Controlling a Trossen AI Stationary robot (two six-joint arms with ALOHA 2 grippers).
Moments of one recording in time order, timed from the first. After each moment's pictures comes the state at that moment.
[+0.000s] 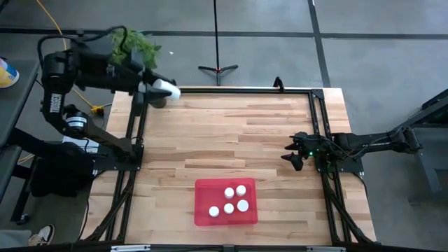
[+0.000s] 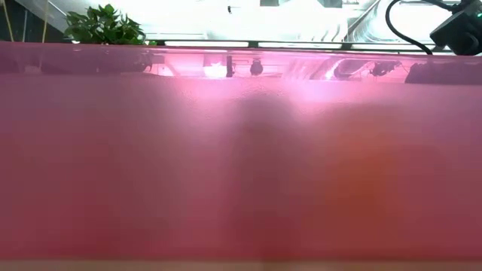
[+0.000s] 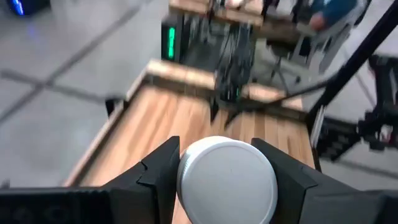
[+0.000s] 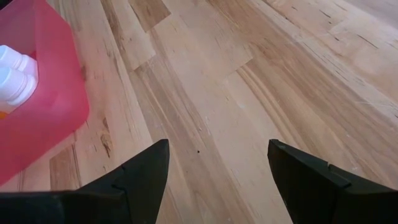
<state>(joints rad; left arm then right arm) 0.24 1.37 2.36 -1.38 0.08 -0.10 0.02 0.41 0.15 -0.45 0.10 0.63</state>
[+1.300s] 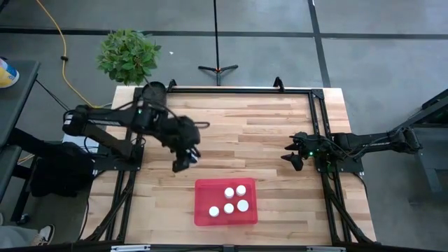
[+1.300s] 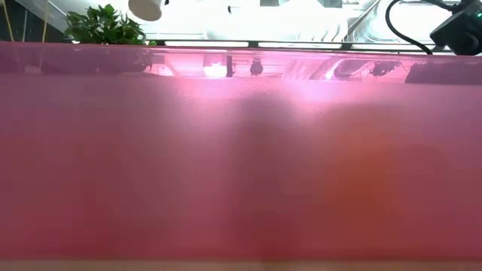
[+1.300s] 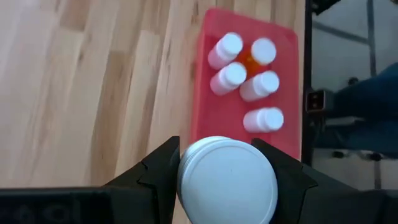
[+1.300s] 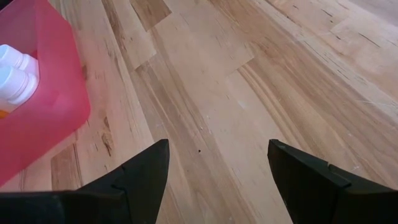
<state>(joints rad) -0.10 1.35 1.47 -1.09 0.14 -0.33 0.02 0.41 0.15 -0.45 0.10 0.63</state>
